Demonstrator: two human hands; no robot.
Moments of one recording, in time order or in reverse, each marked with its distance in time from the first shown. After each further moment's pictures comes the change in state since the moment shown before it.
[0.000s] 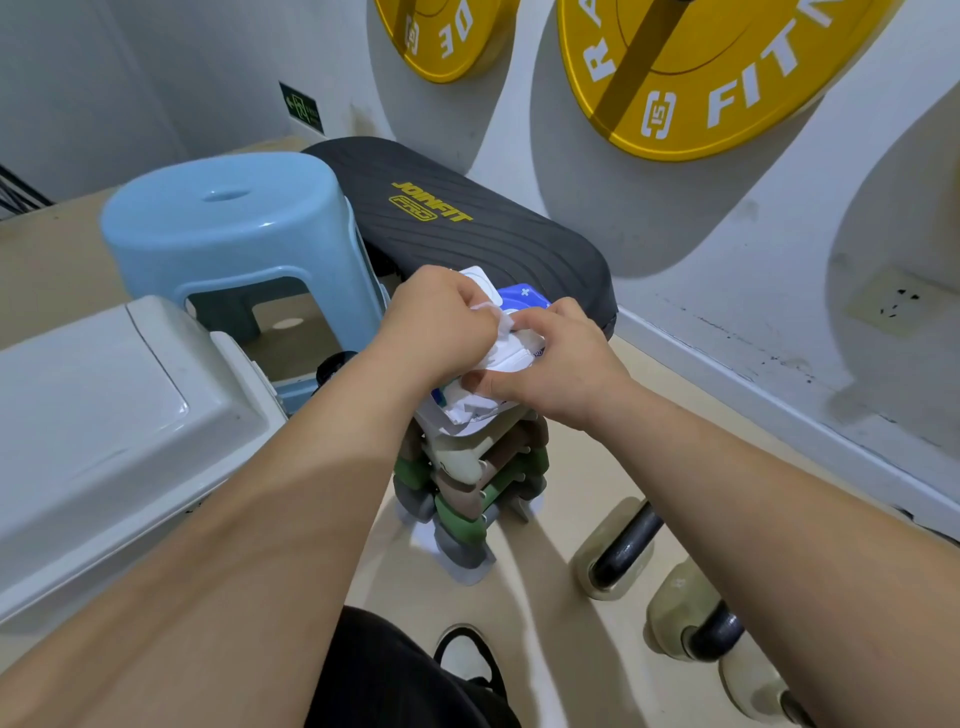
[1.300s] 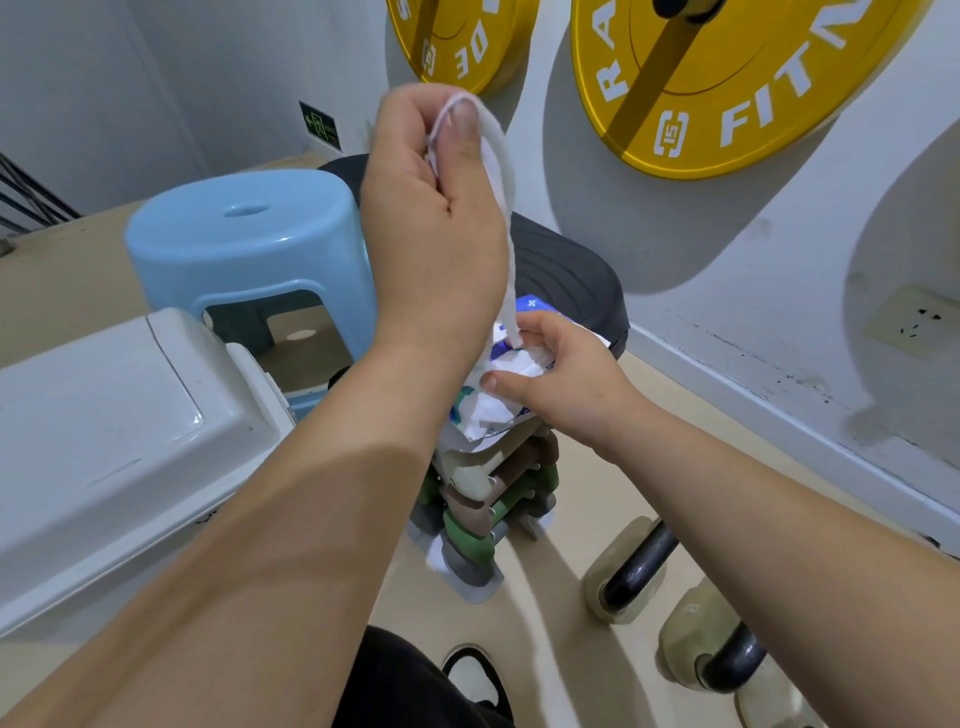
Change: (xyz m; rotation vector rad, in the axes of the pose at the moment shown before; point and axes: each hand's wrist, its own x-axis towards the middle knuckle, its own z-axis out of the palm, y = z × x) left_hand -0.019 0.062 -0.032 -0.509 0.707 0.490; right_hand 0.006 0.007 0.007 0.343 -0.046 -0.013
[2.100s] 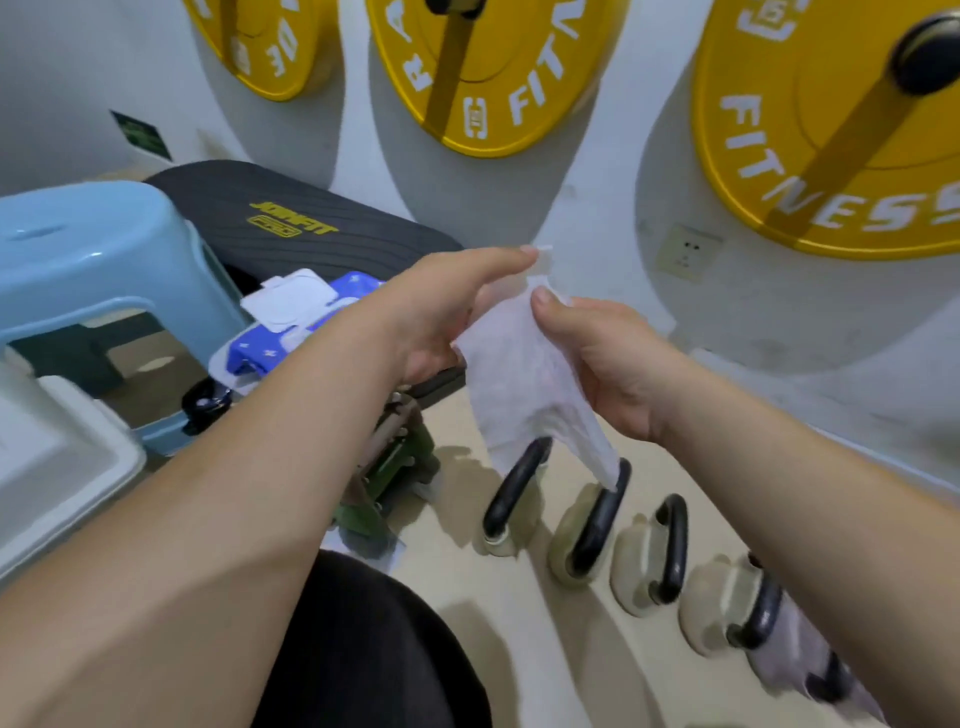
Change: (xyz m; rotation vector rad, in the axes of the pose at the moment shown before) left_hand -0.082 0.052 0.073 -0.330 -1.099 -0.984; right_hand -0.129 0.027 -0.141 0.684 0.059 0.210
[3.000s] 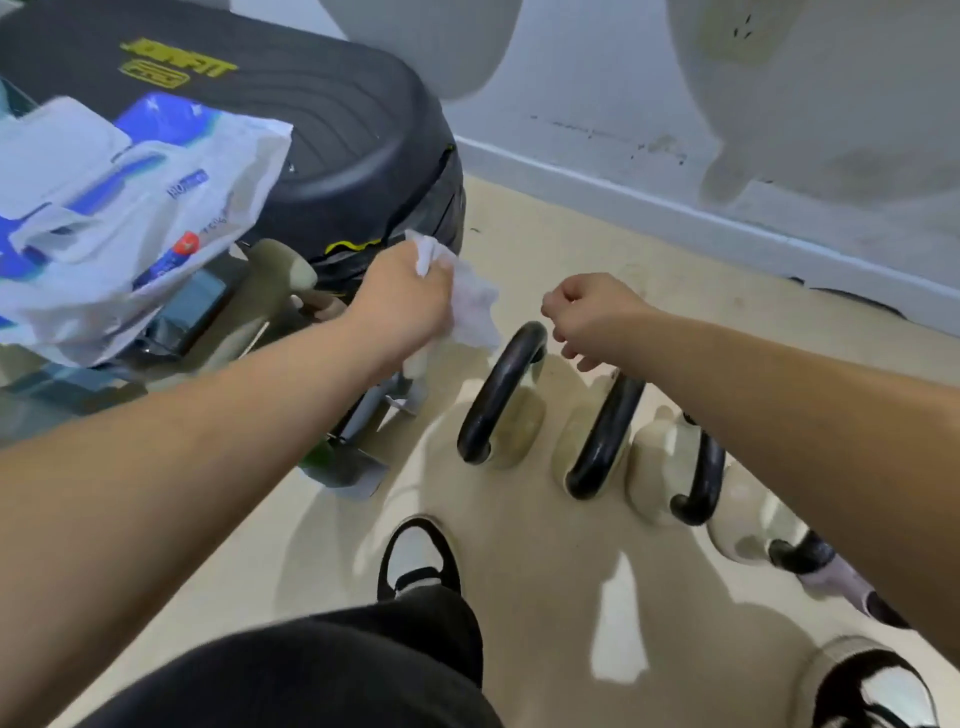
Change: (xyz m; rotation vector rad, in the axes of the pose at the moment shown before) left_hand 0.139 -0.177 -0.007 0.611 0.392 0.017; right_hand 0.094 0.150 -0.101 -0.727 0.170 0.307
